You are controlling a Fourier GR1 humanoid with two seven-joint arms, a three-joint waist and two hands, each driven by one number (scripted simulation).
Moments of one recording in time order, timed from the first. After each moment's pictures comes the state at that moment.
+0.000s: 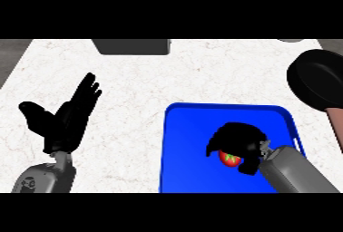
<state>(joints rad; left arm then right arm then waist) -0.17 0.18 -0.08 -1.66 0.15 0.16 0.32 -0.39 -0.41 0.55 -1.45 1.01 0.70 -0.37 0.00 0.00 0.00</state>
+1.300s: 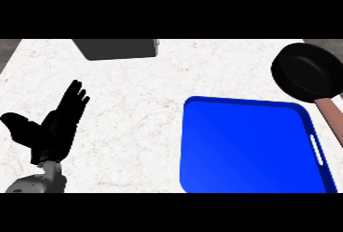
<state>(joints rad) -0.09 0.17 -0.03 -1.70 0.13 0.15 0.32 -0.23 -0.67 -0.49 -1.27 0.87 0.37 0.13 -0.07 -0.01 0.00</state>
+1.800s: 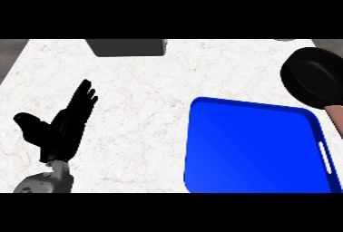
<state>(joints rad) -0.10 0.15 -0.06 -1.70 0.11 0.14 0.31 -0.23 -0.83 -0.74 -1.49 0.69 0.44 0.12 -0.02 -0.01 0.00</state>
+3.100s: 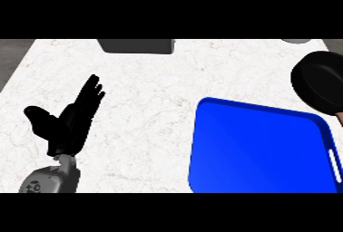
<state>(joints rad) -0.15 0.12 -0.07 -1.68 0.08 0.12 0.33 -0.84 -0.90 -0.41 -0.99 0.70 0.28 0.26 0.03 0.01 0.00</state>
